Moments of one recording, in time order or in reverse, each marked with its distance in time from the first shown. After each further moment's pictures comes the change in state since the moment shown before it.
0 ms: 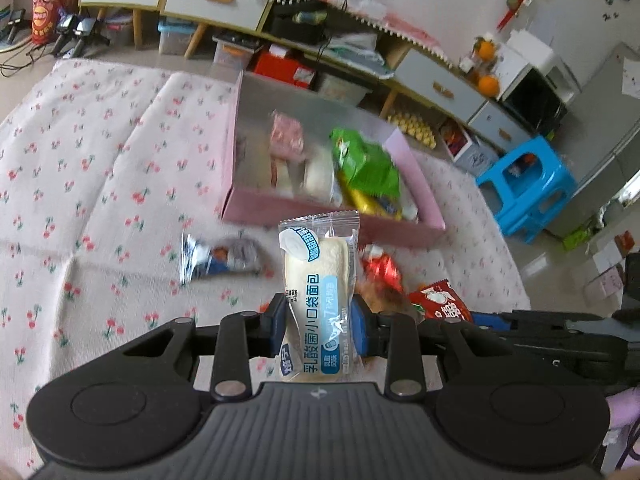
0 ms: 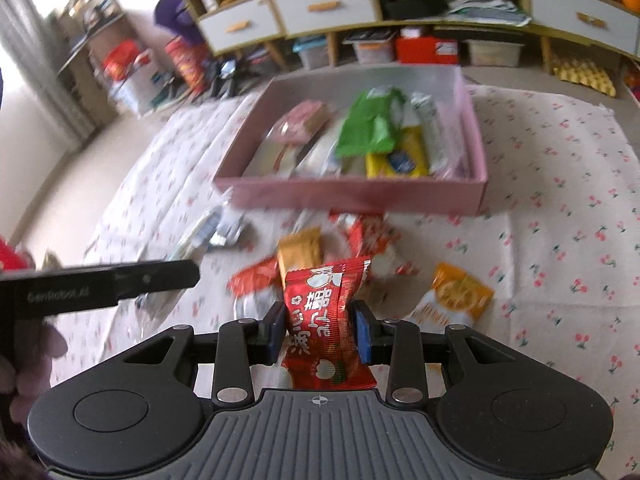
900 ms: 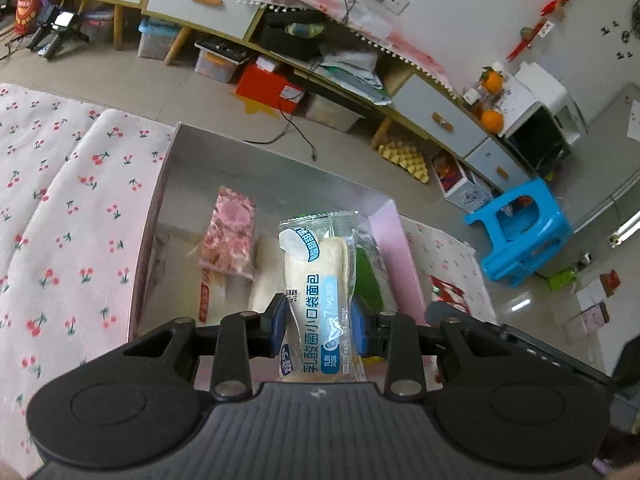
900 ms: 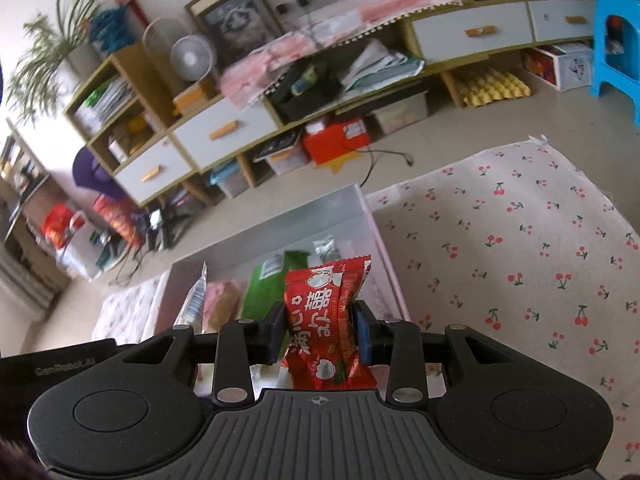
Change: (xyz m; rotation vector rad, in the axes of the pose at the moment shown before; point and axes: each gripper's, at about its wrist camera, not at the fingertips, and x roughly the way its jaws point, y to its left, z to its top) left arm 0.087 -0.008 0.086 -0.071 -0.029 -0.057; right arm 0.033 -0.072 0.077 0.343 -0.324 -0.086
